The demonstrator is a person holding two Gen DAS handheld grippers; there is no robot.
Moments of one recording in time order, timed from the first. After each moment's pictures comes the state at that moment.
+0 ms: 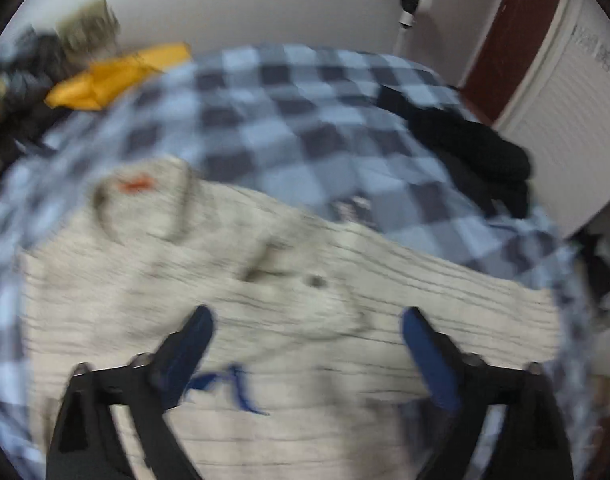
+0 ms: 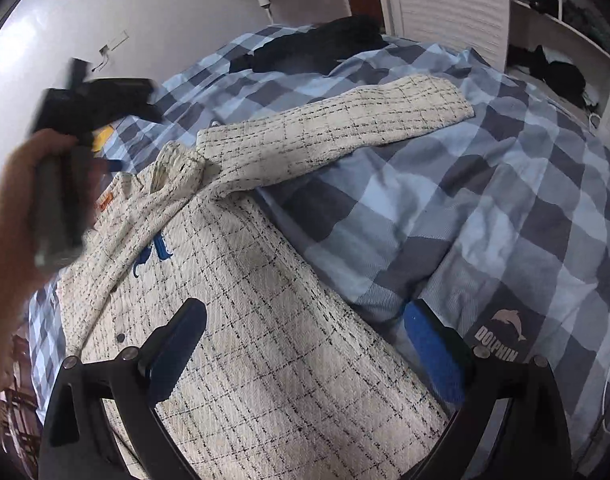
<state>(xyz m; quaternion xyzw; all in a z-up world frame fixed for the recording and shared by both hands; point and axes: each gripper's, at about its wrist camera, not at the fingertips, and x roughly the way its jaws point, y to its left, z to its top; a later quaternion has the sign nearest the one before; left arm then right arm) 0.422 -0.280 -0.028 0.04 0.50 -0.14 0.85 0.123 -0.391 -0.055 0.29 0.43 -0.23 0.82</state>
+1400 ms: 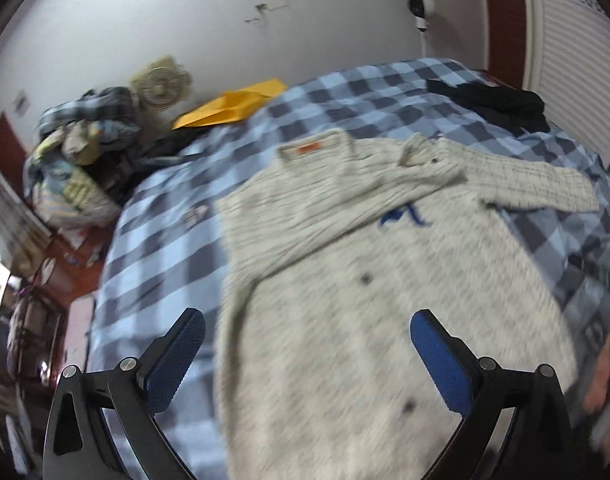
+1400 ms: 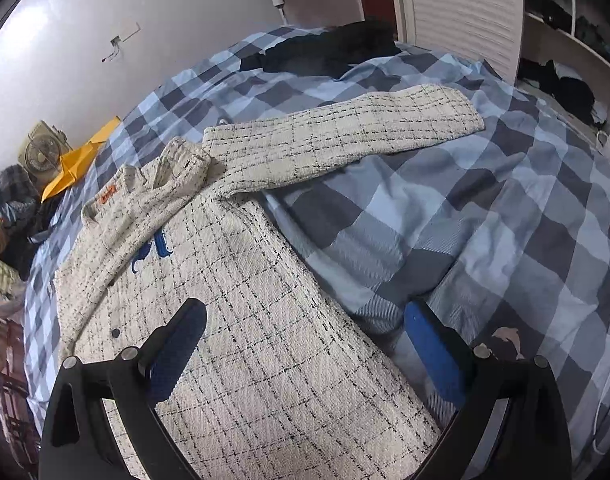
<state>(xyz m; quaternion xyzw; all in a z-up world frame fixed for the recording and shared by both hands) 0.164 -0.057 0.045 0.16 0.43 -0.06 0.89 0.129 -0.392 -0.056 0.26 0.43 -0.22 0.83</state>
